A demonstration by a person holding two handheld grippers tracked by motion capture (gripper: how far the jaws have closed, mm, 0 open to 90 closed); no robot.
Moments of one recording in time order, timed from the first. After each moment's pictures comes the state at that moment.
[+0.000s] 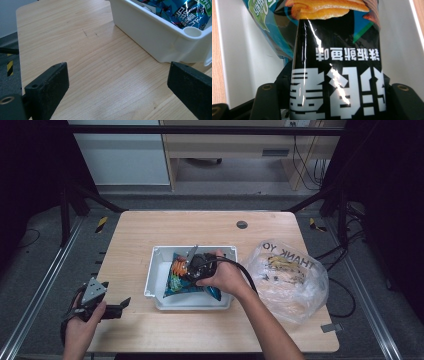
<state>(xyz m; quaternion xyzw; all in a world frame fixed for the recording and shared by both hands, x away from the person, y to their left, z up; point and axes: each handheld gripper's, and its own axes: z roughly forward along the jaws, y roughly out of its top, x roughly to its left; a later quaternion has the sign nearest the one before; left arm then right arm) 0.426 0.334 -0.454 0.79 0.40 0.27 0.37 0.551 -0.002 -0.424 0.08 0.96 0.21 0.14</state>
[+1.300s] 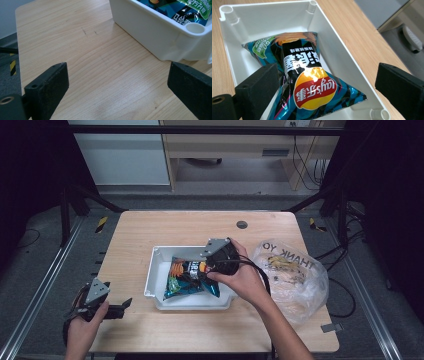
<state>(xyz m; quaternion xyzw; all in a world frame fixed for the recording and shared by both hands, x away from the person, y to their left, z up) 0.427 0.328 -0.456 0.80 0.40 0.28 0.36 0.513 -0.054 -0.363 0.17 0.89 0.34 0.24</state>
